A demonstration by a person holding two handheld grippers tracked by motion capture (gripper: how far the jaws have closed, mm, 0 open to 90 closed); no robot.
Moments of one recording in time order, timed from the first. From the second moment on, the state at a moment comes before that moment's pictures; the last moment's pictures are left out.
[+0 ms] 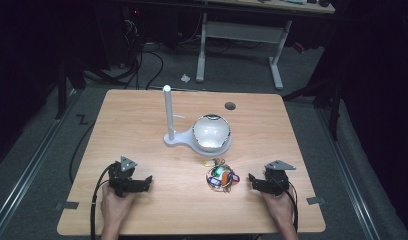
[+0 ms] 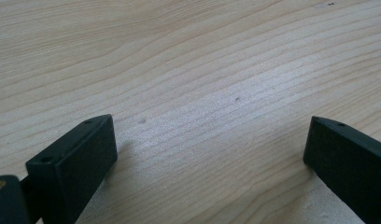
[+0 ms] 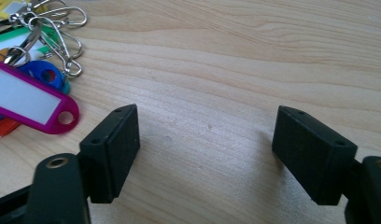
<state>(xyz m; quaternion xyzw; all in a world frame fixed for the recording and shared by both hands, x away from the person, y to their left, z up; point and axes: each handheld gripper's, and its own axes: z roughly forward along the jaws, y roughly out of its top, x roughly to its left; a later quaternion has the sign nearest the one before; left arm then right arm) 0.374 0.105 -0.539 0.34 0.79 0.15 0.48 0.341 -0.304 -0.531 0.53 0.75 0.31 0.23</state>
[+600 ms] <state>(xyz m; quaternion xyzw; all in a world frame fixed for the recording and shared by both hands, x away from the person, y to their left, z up) 0.374 0.105 -0.539 0.33 0.79 0.16 0.48 0.340 -0.301 -0.531 0.54 0.75 0.31 0.24</state>
